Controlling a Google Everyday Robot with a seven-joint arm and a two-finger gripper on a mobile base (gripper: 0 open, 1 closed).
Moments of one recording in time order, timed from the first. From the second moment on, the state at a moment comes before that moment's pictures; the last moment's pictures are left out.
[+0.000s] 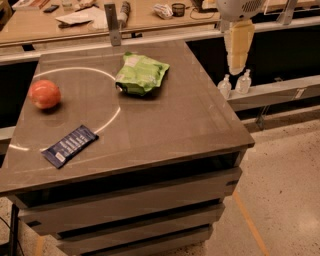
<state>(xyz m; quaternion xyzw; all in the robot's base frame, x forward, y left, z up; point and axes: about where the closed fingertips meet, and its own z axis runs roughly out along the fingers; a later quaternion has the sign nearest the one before) 0.625 -0.145 1.016 -0.77 0.60 -0.17 0.16</state>
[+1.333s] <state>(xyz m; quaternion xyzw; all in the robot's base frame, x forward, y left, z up) 0.679 -0.041 0.935 -0.91 0.33 -0.14 0.20</state>
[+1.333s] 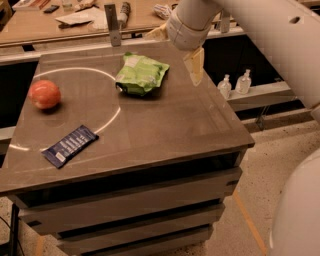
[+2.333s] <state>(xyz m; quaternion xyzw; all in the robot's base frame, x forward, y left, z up) 0.730 0.047 0.897 -0.94 0.22 -0.13 0.22</state>
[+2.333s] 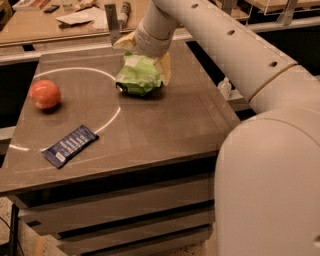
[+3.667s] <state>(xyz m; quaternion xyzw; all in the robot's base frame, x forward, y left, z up) 0.714 0.075 0.856 -0.96 0.21 -0.05 0.18</state>
